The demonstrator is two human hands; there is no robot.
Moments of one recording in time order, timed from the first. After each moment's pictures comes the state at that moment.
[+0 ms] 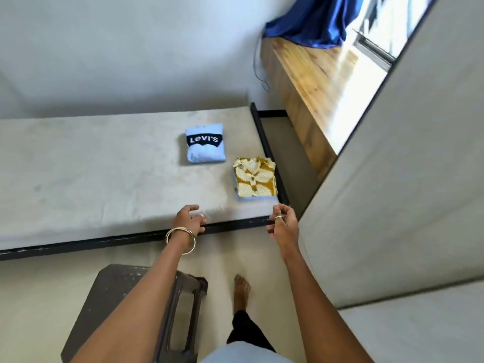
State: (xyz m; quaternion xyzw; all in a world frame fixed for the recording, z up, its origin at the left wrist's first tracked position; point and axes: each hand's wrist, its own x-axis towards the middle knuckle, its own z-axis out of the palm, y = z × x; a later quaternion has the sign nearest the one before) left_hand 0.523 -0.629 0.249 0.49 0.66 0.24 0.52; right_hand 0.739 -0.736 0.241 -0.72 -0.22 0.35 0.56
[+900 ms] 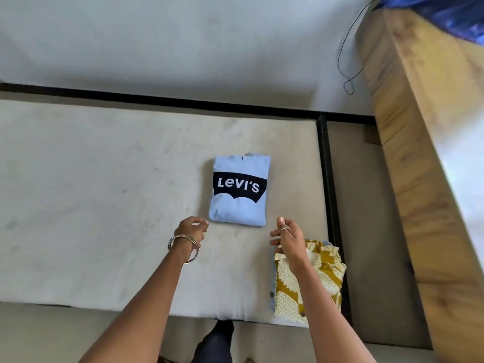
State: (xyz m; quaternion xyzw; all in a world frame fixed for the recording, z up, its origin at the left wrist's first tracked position) left_hand 0.590 -0.110 0.128 0.33 0.76 0.18 0.53; right_hand 0.831 -0.174 0.126 -0.74 -0.22 0.52 0.38
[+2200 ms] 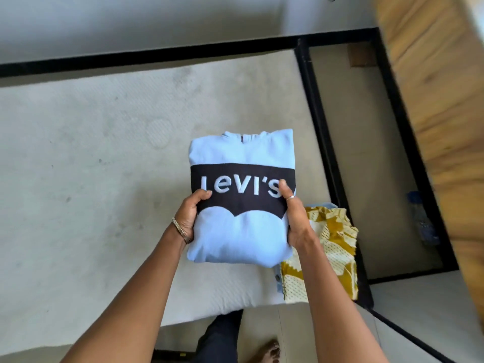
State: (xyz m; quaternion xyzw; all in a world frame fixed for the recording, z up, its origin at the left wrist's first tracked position) left_hand 0.655 -0.043 0.055 0.17 0.52 0.22 0.80; right_hand 0.858 -0.130 0.057 -0.60 0.01 0.62 0.51
